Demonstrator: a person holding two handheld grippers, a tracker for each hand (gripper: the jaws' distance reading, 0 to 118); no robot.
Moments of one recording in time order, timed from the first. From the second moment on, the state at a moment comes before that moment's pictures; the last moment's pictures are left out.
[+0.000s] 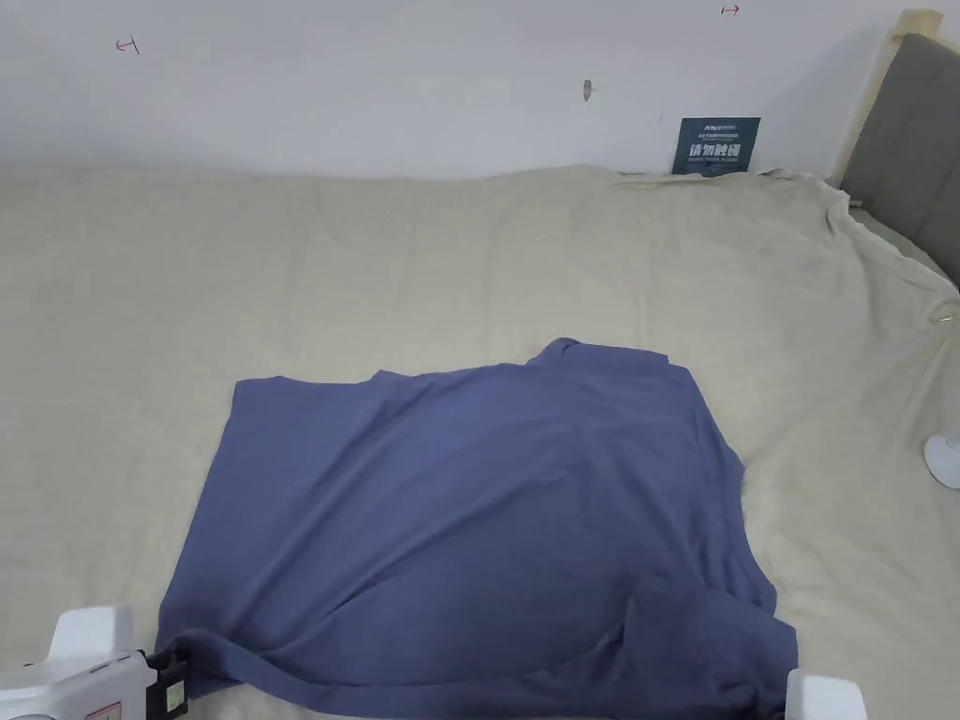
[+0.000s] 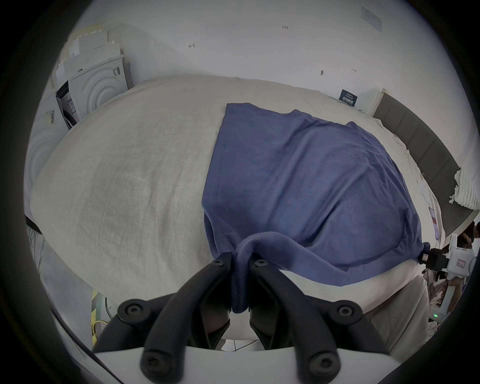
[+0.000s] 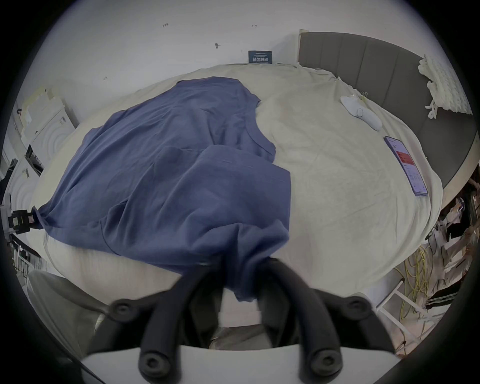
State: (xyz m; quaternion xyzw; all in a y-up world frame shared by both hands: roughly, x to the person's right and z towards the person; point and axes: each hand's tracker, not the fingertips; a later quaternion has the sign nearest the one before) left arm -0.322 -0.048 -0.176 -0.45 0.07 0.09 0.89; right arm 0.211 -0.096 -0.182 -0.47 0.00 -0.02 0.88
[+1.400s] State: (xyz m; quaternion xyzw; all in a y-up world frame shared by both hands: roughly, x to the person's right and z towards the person) left arm -0.332 -0.072 -0.370 -0.50 0.09 0.01 0.86; right arm 0.191 -0.074 -0.409 -0.48 -0.01 -0.01 0.88
